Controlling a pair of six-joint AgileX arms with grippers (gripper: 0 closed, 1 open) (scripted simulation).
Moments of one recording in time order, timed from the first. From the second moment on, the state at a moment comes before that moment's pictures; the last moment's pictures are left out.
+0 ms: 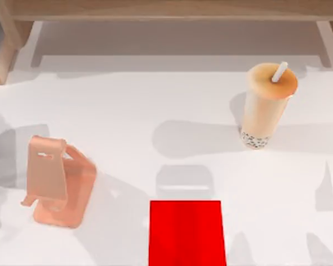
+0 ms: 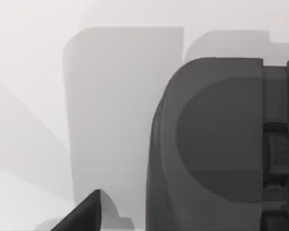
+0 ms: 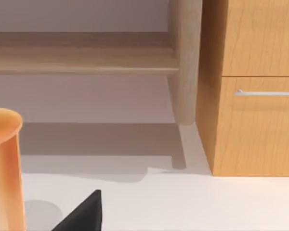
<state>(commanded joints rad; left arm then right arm) 0.28 2.05 1.30 -0.82 0.00 -0.65 0.00 0.00 0.00 0.00 0.00 0.00</state>
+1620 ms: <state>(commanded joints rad) 0.28 2.04 1.29 -0.80 -0.01 -0.64 0.00 0.00 0.00 0.00 0.00 0.00</state>
